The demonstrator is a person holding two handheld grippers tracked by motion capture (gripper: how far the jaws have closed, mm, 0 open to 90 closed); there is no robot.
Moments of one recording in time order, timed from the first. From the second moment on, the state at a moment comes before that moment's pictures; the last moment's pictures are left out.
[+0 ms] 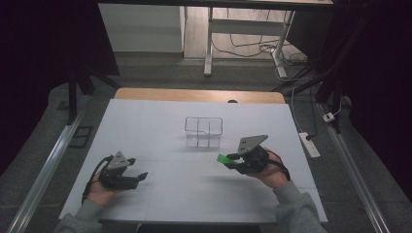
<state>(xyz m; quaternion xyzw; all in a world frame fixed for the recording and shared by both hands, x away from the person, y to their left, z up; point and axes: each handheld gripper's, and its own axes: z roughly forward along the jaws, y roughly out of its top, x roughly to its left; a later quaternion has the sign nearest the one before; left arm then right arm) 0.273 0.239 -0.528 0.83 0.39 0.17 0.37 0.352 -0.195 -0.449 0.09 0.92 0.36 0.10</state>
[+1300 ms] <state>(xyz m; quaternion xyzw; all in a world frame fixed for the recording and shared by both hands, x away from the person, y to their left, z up) 0.274 0.239 -0.529 0.83 0.39 0.17 0.36 0.382 -0.182 -0.415 0.19 0.85 0.46 0.16</state>
